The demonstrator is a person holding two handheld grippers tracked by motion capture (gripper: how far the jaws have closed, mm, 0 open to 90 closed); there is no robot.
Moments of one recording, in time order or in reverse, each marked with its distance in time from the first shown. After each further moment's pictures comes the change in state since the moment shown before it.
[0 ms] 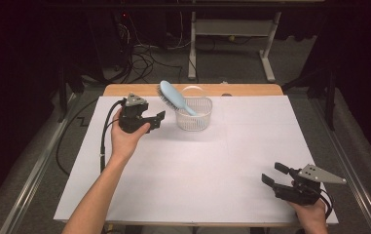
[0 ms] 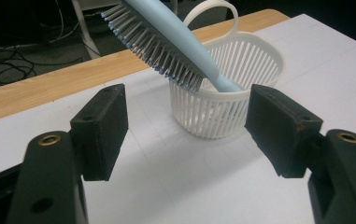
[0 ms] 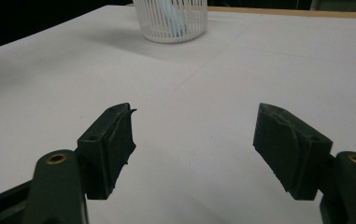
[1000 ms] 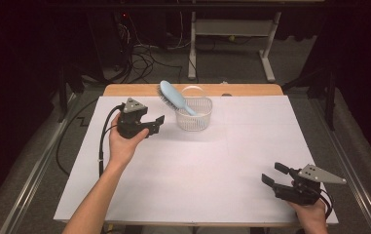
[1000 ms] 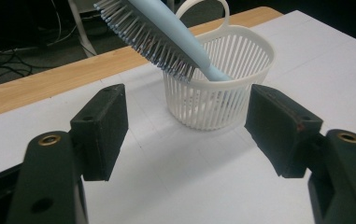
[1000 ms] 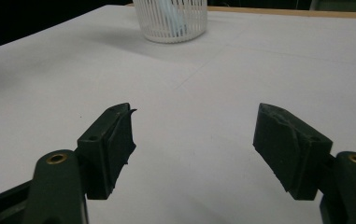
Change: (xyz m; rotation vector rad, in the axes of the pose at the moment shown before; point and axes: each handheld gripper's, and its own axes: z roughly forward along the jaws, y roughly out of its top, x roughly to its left) left arm -0.005 -0.011 -0.008 -0.008 -0.010 0.015; right arm 0.000 0.000 0.000 0.000 -0.002 0.000
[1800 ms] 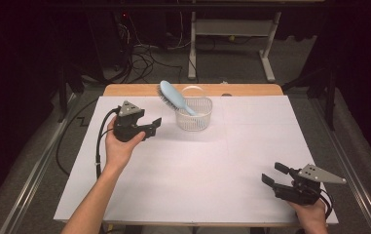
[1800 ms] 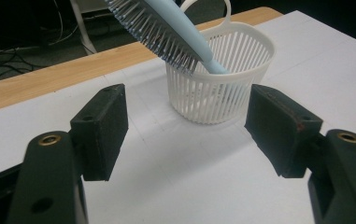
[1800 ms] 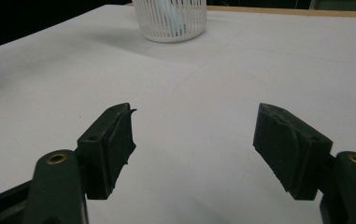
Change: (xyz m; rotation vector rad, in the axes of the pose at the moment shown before) left arm 0.003 -0.008 -0.009 -0.009 0.001 -0.006; right arm 0.000 0.000 0.000 0.002 -0.002 0.002
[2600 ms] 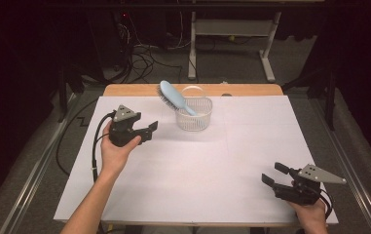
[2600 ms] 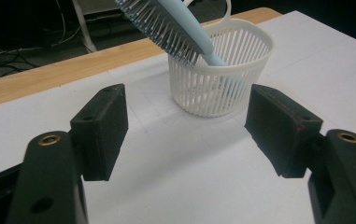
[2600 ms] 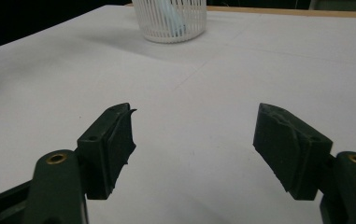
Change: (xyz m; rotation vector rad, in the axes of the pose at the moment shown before) left arm 0.001 -0.010 -0.011 -0.011 0.003 -0.002; right arm 0.000 0.000 0.000 -0.001 0.000 0.000
